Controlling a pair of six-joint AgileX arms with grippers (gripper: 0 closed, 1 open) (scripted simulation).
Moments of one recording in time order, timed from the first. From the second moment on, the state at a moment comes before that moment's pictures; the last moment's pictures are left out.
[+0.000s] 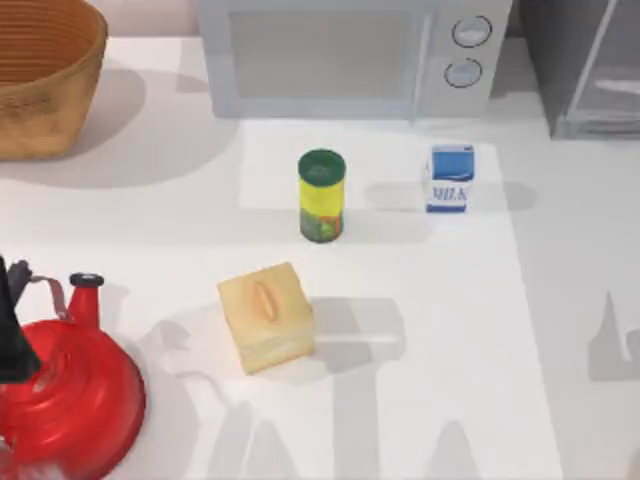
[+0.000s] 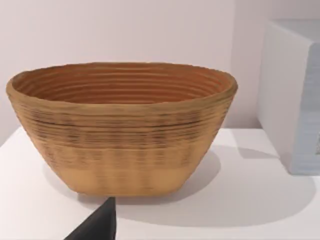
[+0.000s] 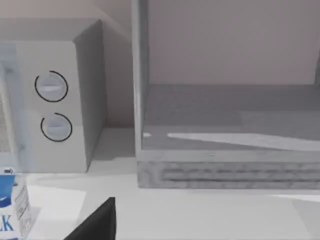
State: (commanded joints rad) left arm 0.00 0.00 0.00 0.00 0.00 0.00; right arm 0.00 0.00 0.00 0.00 0.00 0.00
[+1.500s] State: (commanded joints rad) left arm 0.00 0.00 0.00 0.00 0.00 0.00; right arm 0.61 2.00 0.68 1.33 0.58 0.06
